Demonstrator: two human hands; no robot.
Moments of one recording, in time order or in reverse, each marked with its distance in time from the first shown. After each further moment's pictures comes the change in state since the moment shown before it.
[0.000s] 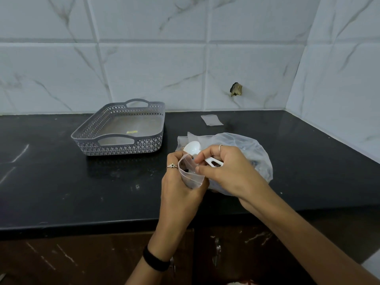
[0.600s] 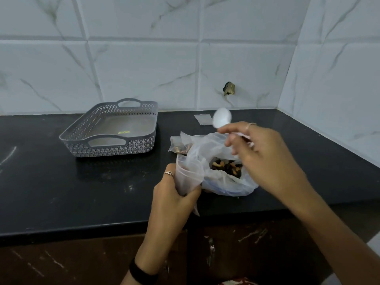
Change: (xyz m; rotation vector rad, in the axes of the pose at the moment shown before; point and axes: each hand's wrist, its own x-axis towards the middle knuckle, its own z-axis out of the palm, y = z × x) left_hand -0.007 -0.004 -0.007 0.135 -0.158 -0.193; right_hand -0.013 -0.008 -0.053 -0.293 0.215 -0.266
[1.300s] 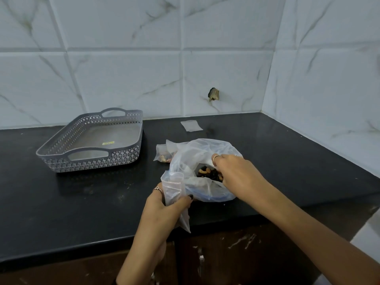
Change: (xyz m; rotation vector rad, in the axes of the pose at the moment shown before) left_hand 0.002 0.006 0.011 -0.369 -0.094 -0.404; right_hand 0.021 0.067 0.025 -0.808 -0.328 -0.021
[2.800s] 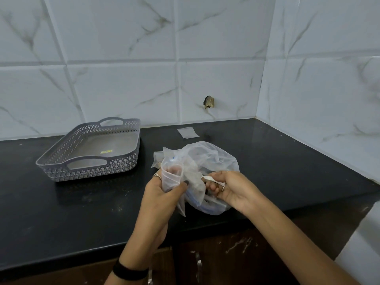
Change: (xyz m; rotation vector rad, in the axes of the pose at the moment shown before) left_hand 0.017 0.017 0.006 -0.003 -0.038 0.214; right_hand -0.007 -0.002 0.015 1.931 -0.130 0.742
